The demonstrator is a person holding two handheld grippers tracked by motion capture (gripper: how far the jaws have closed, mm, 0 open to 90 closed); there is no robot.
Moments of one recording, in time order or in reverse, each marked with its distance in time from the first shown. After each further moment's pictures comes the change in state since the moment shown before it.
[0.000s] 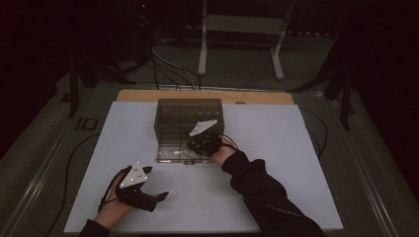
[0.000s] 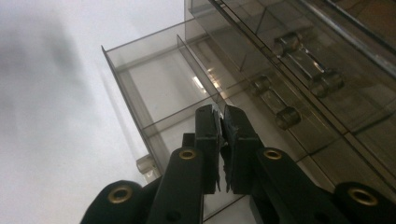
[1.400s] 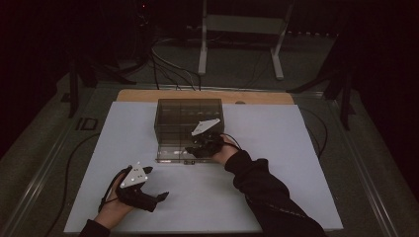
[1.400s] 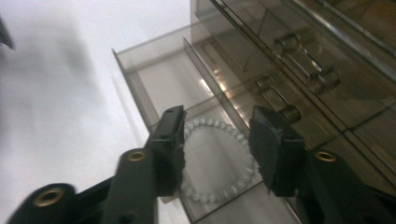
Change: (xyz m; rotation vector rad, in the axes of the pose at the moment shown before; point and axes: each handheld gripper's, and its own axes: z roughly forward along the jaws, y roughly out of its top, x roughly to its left) left arm 0.000 0.000 0.001 0.009 -0.003 0.003; right arm -0.002 0.000 -0.008 -0.017 0.045 0.011
